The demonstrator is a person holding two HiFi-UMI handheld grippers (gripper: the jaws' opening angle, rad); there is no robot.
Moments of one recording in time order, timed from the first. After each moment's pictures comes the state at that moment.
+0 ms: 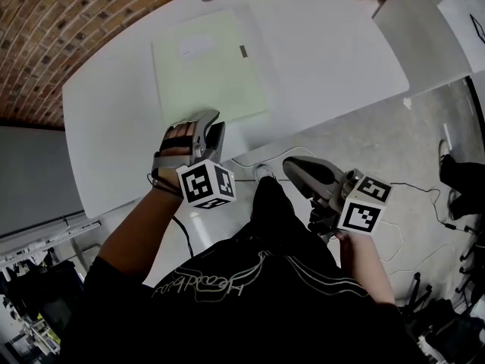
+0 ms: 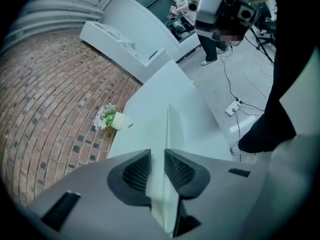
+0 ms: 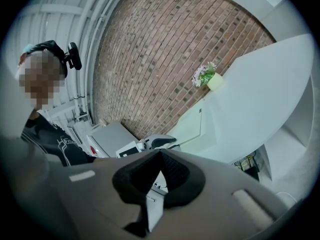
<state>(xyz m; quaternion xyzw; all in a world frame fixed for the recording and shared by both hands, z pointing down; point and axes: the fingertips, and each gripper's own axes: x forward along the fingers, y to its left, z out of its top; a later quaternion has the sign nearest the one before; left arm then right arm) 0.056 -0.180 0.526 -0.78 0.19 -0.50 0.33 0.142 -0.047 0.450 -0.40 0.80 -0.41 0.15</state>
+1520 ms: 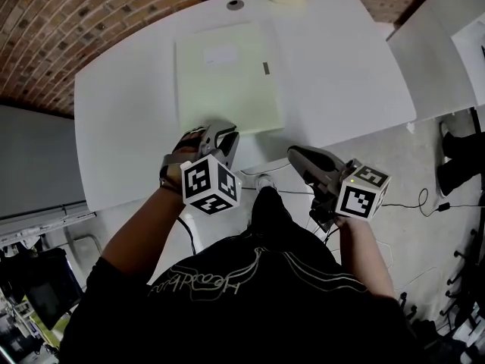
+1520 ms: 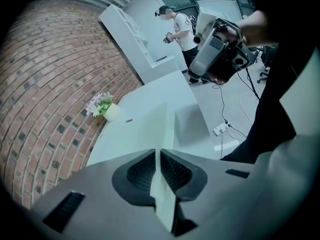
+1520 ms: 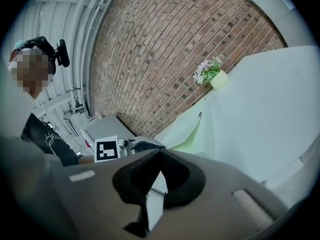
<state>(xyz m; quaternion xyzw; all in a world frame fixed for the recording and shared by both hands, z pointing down) 0.052 -0.179 0.514 -0.83 0.16 -0.49 0.19 0.146 -0.107 0.457 -0.40 0.81 -0.41 0.10</state>
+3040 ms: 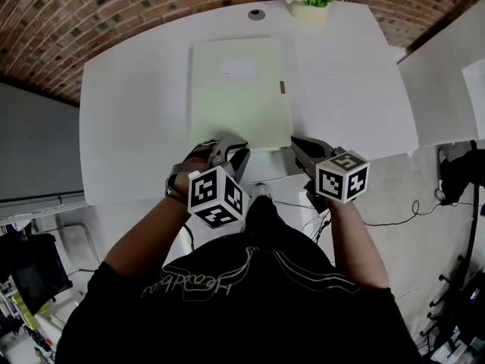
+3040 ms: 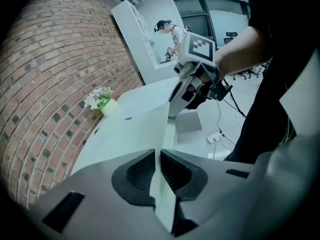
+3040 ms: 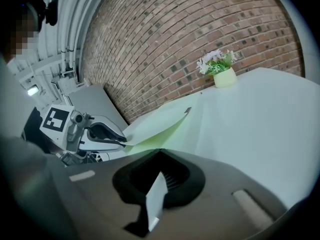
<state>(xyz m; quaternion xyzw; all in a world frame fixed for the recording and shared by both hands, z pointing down) 0.051 -0.173 0.511 -0.85 0.14 -0.49 0.12 0.146 -0.181 0.527 -0.43 0.83 -0.36 -0.08</state>
